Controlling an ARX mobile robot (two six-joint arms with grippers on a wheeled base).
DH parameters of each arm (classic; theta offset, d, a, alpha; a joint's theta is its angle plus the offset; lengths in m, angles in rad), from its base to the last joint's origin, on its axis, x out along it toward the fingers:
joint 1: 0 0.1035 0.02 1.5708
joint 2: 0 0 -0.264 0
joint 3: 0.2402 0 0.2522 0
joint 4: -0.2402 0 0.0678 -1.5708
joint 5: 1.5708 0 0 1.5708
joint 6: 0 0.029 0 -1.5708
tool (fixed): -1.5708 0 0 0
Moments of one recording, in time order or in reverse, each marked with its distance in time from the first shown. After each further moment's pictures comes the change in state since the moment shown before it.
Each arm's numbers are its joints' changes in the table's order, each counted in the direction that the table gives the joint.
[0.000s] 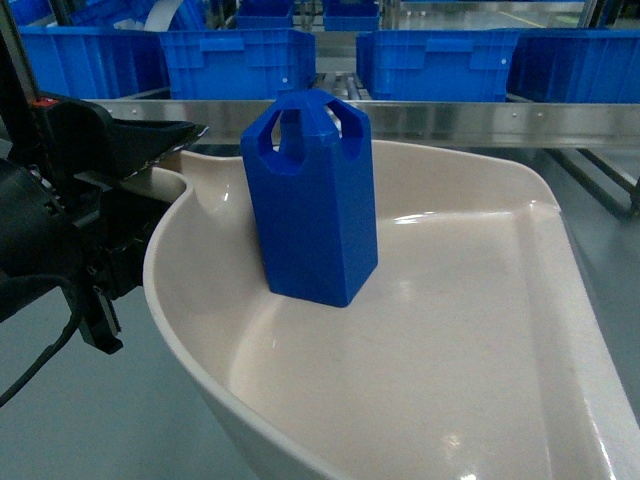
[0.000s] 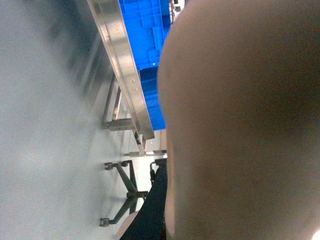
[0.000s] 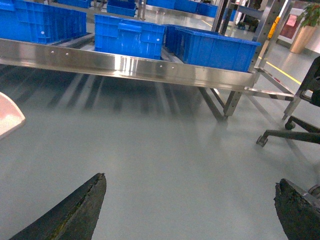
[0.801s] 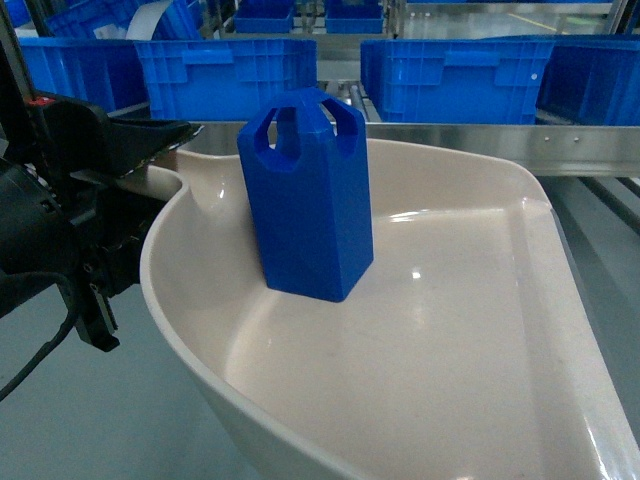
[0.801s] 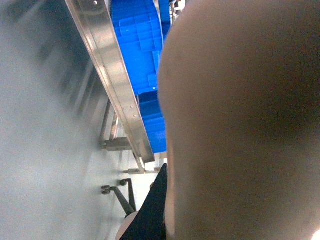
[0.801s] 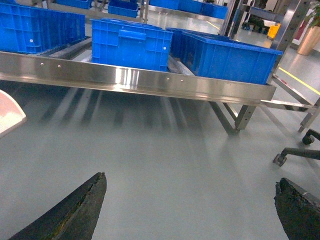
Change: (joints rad) left arm 0.001 0.000 0.001 -0.001 0.003 0.000; right arm 0.000 0.000 0.000 0.000 0.000 0.000
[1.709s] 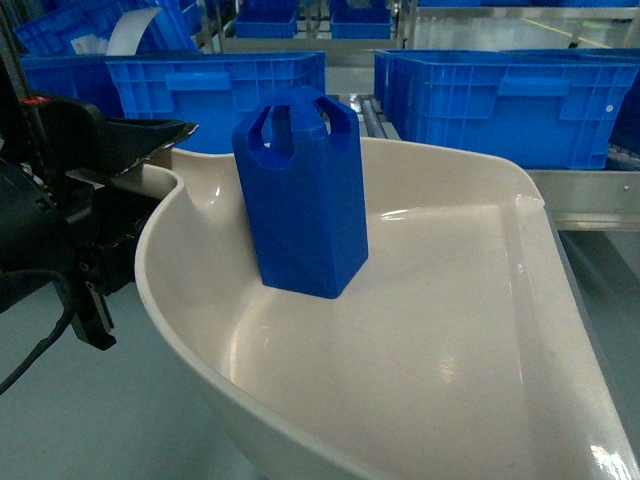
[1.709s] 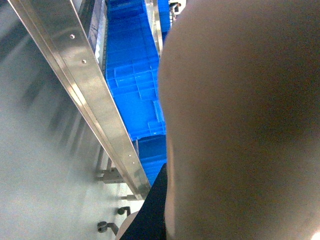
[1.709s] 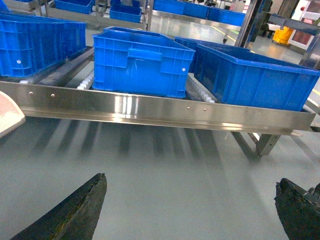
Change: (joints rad) left arm 0.005 0.000 0.000 0.000 0.001 0.000; right arm 0.000 0.000 0.000 0.002 0.000 0.000
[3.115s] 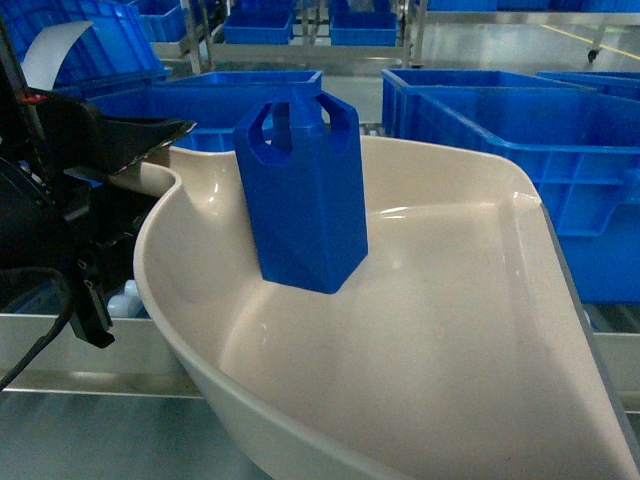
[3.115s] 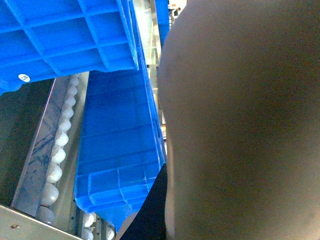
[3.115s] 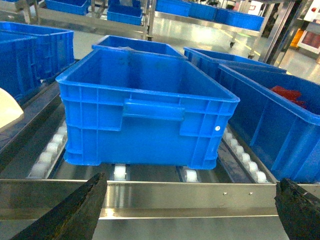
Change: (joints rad) left arm 0.000 0.000 0.001 0.001 0.003 0.000; right arm 0.000 -0.001 0.000 -0.002 0.000 0.000
